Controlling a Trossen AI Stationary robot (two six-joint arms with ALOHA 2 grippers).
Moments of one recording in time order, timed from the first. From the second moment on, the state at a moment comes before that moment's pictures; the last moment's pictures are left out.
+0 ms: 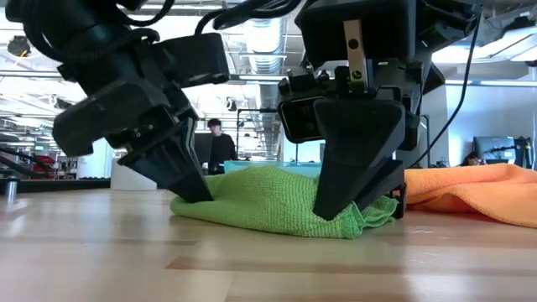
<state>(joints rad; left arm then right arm) -0.49 1.91 1.03 -0.24 -0.49 -0.52 0.32 2.01 1.04 0.11 -0.38 0.89</state>
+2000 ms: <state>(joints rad) -0.48 1.92 1.03 -0.21 -0.48 -0.89 0.45 1.91 1.04 0.10 0.10 0.85</state>
